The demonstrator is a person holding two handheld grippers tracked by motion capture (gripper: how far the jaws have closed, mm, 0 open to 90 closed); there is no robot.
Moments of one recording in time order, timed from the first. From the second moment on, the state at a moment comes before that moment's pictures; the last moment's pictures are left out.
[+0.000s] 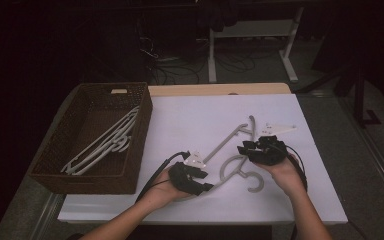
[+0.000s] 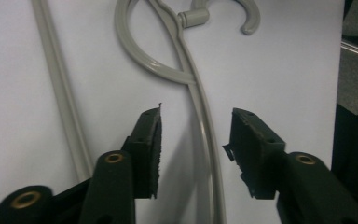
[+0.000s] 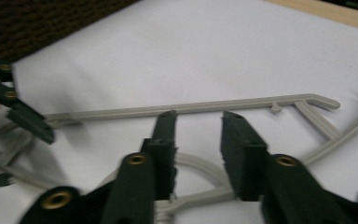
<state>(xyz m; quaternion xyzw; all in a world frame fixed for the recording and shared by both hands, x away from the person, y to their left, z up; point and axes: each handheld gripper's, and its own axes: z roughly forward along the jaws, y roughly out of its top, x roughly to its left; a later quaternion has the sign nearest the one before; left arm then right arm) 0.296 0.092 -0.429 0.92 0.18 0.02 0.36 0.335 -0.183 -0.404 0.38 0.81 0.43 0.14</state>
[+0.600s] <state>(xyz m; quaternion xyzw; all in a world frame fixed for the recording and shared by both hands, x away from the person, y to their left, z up) 0.299 0.089 -0.434 0.91 0.18 0.01 0.36 0.457 -0.153 -0.431 0.41 0.86 0.29 0.12</state>
